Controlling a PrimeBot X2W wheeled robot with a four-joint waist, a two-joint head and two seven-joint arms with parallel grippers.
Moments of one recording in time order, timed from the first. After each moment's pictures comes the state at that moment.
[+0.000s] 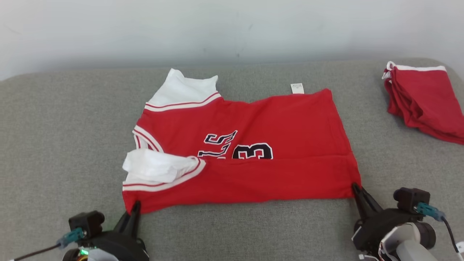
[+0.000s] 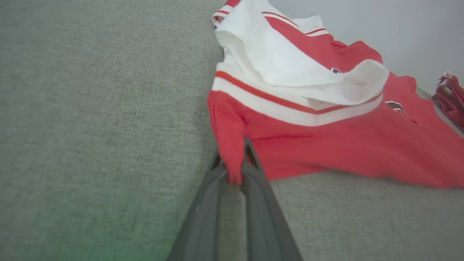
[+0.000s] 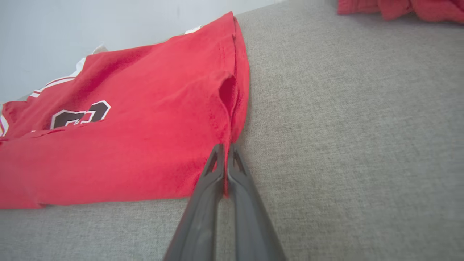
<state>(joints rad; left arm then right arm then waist) -0.40 0.29 -0.50 0.76 -0.88 -0.12 -0.26 -0.32 -0.30 0.28 0.66 0.65 0.13 -0.15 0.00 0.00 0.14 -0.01</state>
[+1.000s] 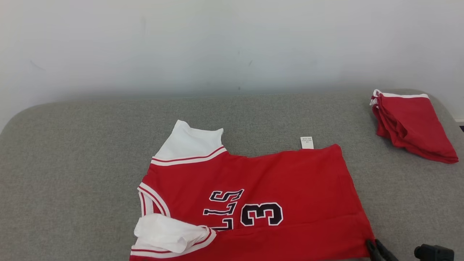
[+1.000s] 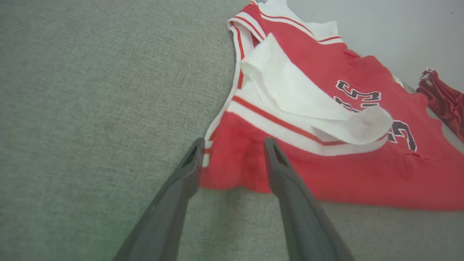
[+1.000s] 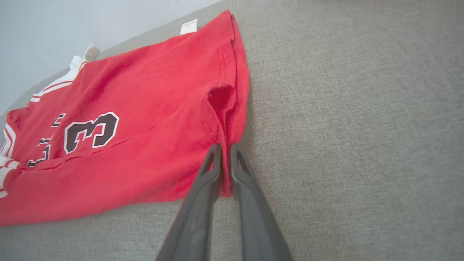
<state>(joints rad) 0.00 0.28 -0.37 0.48 -0.81 -0.07 -0.26 0.11 -0.30 0.10 0.29 0.61 0.13 0.00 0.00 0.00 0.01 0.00</state>
